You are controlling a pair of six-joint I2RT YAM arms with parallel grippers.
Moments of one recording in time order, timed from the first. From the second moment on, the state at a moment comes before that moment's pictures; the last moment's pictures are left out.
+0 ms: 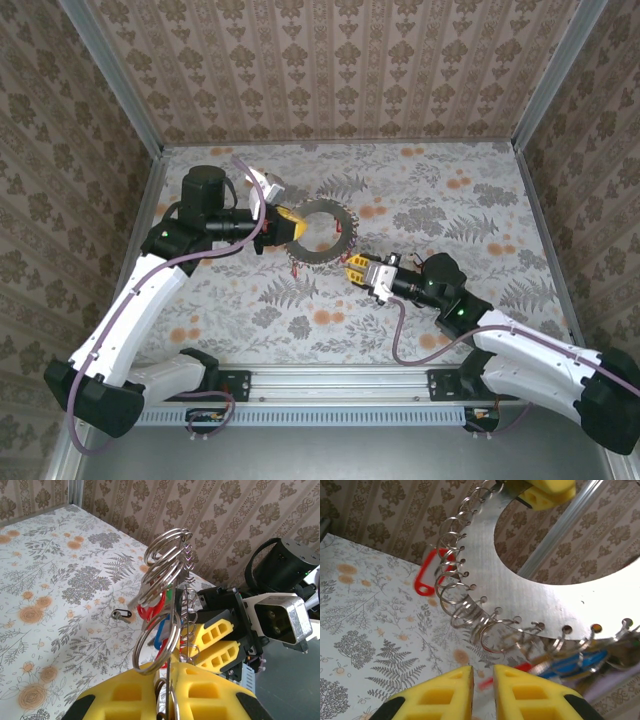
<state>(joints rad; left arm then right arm) -0.48 1.10 1.19 -0.57 0.88 0.00 0.74 0.91 0.41 0.47 -0.34 -0.61</state>
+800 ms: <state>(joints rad) -0.48 1.10 1.19 -0.57 0.87 0.00 0.80 1.00 0.43 0.56 -0.22 -0.68</state>
